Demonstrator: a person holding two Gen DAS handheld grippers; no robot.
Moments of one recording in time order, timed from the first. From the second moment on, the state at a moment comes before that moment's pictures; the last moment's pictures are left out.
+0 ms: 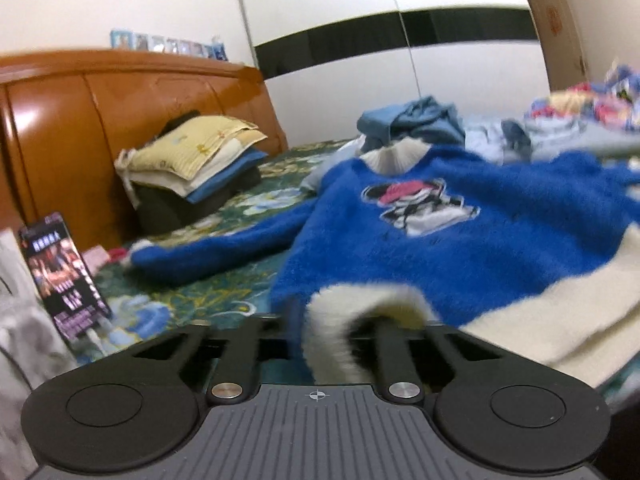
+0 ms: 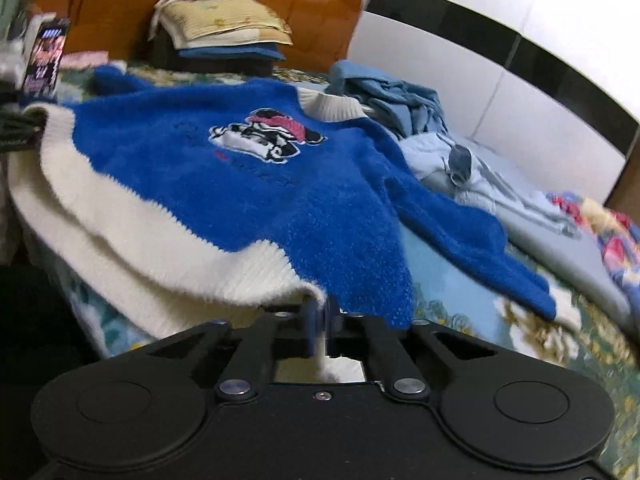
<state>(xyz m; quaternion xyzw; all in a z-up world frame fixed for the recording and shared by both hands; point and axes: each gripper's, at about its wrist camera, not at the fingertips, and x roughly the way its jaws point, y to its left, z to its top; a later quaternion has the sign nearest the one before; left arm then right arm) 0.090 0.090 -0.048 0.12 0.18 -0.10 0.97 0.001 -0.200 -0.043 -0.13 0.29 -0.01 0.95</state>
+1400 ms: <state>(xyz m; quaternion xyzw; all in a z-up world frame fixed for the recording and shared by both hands) 0.070 0.133 0.005 0.08 0.19 -0.15 0.97 0.023 -0.305 -0.010 -0.03 0.28 -0.09 0.95</state>
